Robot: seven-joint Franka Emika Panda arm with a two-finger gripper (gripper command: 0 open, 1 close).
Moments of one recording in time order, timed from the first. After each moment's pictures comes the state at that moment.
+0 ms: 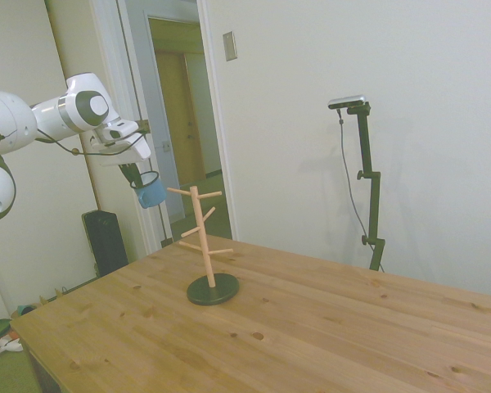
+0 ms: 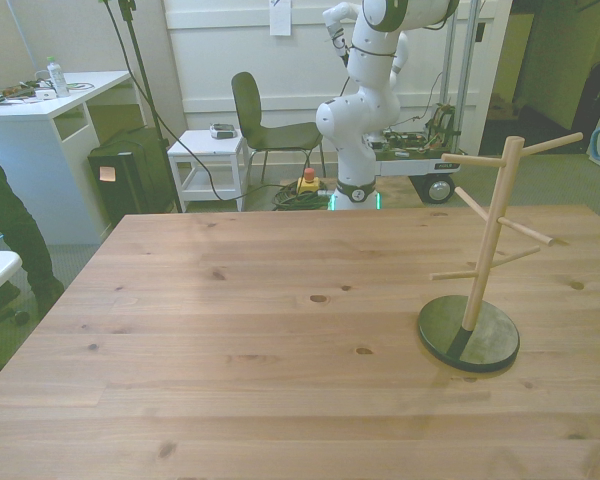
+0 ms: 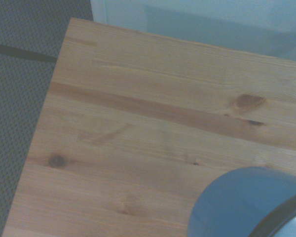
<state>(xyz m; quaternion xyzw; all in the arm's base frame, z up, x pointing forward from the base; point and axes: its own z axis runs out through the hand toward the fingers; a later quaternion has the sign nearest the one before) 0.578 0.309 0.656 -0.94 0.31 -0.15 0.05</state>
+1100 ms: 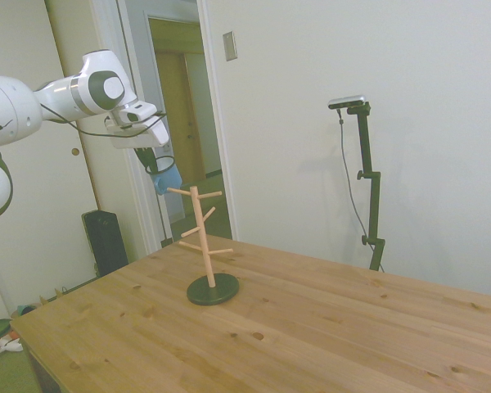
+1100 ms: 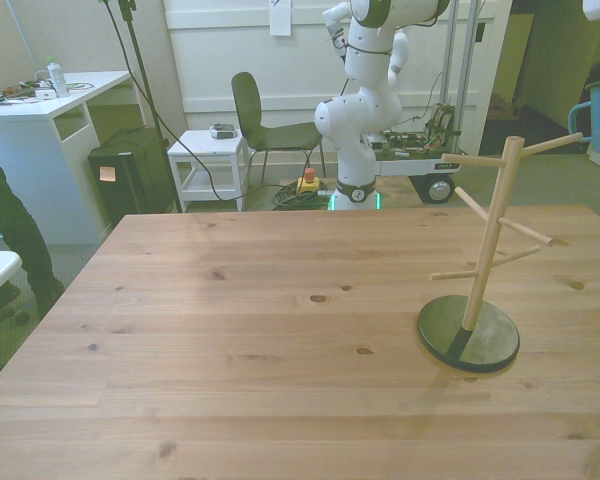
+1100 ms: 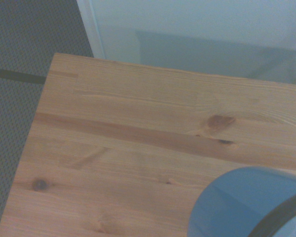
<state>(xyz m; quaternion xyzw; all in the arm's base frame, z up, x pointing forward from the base) 0.592 0.242 0.693 -0.93 0.33 -0.16 0.09</state>
